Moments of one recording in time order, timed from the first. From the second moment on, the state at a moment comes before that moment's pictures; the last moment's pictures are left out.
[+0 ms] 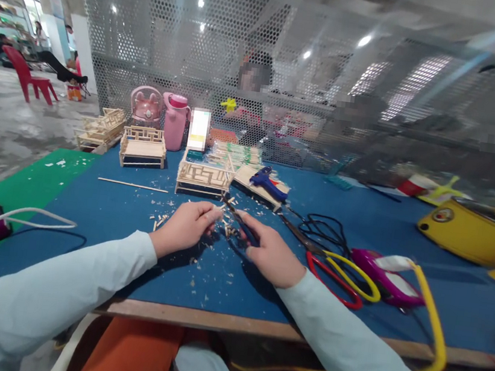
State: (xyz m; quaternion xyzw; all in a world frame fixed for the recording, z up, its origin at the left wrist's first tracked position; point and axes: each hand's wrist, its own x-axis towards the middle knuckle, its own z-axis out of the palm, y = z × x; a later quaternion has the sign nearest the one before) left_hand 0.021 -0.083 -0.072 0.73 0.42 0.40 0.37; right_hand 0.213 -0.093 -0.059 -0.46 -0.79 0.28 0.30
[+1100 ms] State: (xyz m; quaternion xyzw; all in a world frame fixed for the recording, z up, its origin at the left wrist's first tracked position) left_hand 0.029 -0.035 -0.070 0.75 0.49 0.39 0.20; right_hand 0.206 -0.007 -0.052 -0.33 -0.83 -0.30 0.33
